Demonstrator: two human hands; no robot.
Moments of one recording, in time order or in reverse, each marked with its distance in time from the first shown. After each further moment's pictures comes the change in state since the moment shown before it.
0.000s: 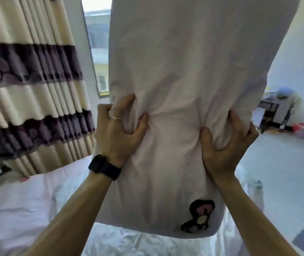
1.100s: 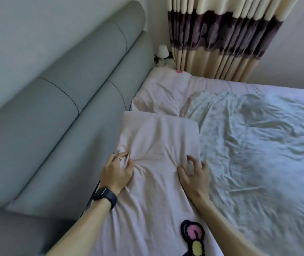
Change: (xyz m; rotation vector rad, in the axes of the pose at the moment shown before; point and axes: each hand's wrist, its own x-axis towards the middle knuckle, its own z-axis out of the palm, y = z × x) left_hand -0.373 -0.180 -0.346 0.951 -0.163 -1.180; right_hand -0.456 -0.133 0.093 0.269 -1.586 0.478
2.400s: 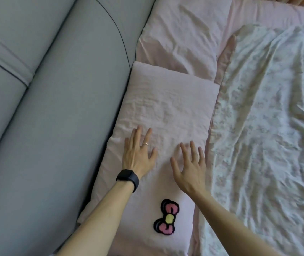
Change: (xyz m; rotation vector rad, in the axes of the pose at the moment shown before) left_hand 0.160 -0.166 0.239 0.235 -0.513 0.189; right_hand 0.101 0.101 0.286 -0.535 -0.358 0.027
